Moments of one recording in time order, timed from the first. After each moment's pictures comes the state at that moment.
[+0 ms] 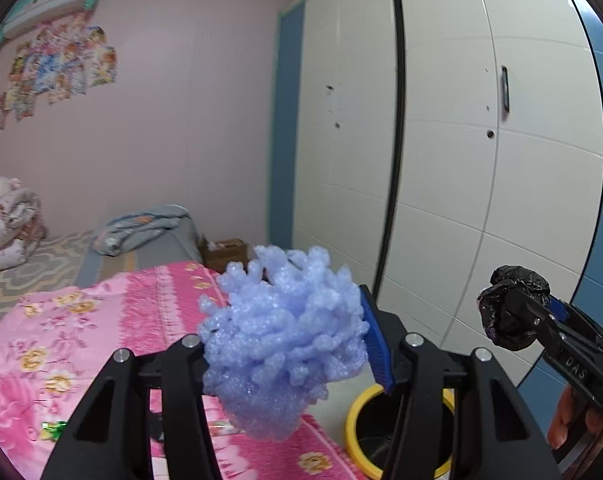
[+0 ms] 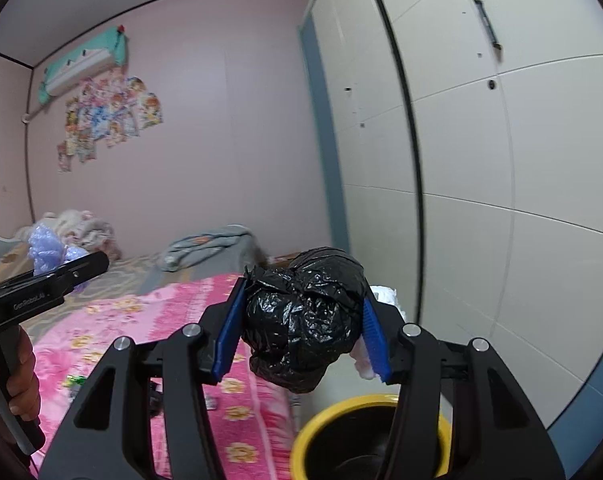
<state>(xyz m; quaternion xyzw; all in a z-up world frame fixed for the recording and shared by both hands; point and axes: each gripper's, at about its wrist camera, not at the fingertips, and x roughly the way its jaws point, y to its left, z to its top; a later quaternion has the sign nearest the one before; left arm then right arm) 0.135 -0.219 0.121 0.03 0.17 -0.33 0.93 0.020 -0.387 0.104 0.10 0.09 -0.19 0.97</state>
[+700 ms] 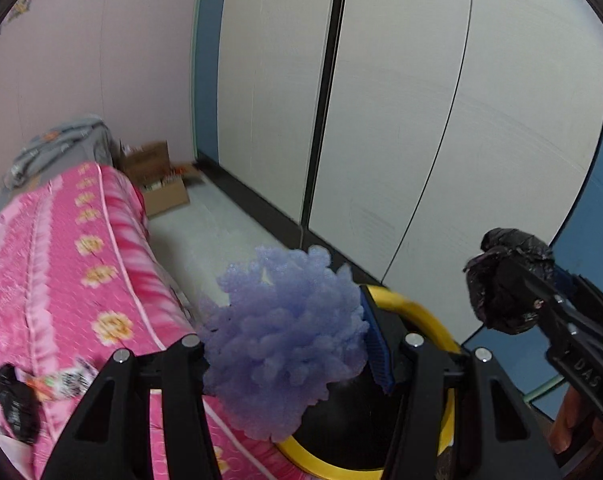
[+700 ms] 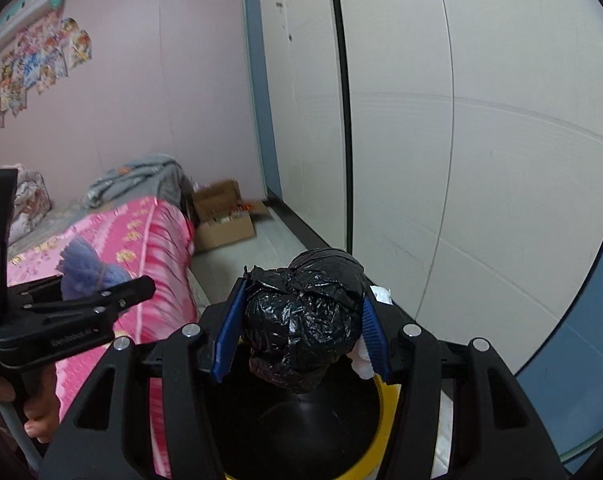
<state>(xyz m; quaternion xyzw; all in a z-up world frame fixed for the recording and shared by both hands) 0.170 -0.381 -0.076 0.09 0.34 -0.41 0.84 0.059 -0.477 -0.059 0.12 0.22 -0.28 0.93</state>
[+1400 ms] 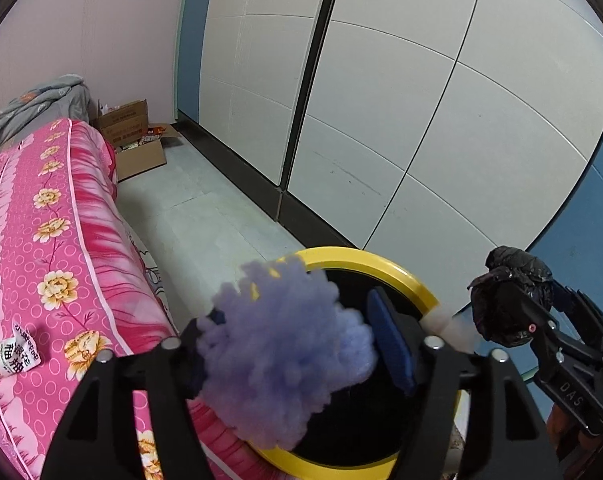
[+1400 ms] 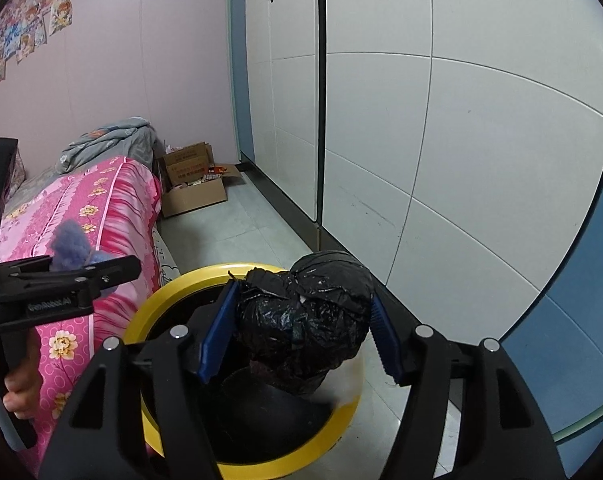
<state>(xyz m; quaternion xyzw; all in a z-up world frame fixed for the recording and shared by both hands) 0.182 -0.397 -0.119 0.08 0.39 -0.44 0.81 0.045 -0.486 -0.114 0.11 0.28 -0.31 0.90</state>
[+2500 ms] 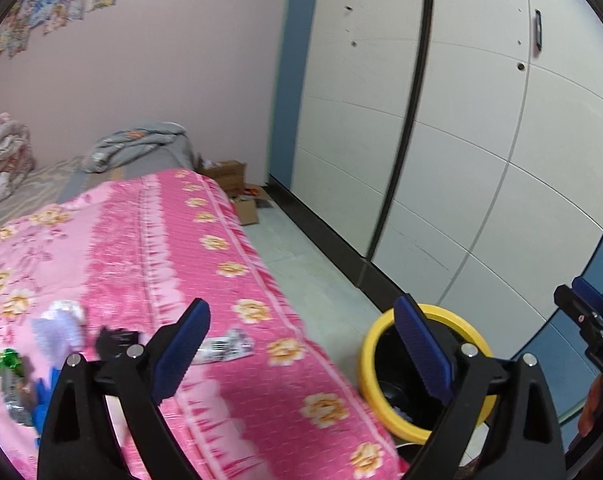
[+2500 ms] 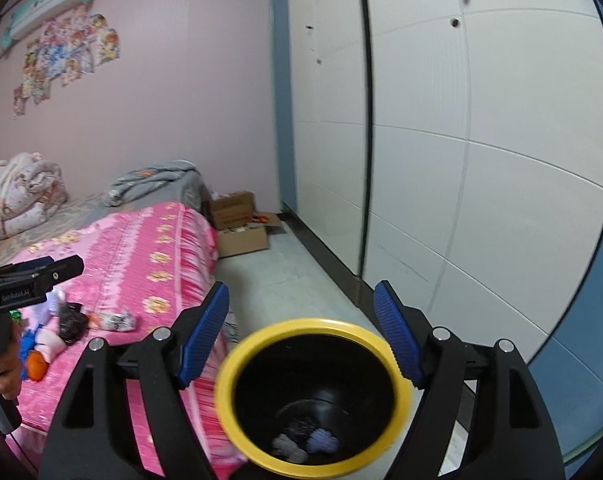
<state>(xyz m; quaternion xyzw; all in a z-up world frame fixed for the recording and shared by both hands) 0.175 -0.212 -0.014 0.03 0.28 -0.31 0.91 0.037 -0.390 -0.017 0.08 0.19 -0.25 0.95</state>
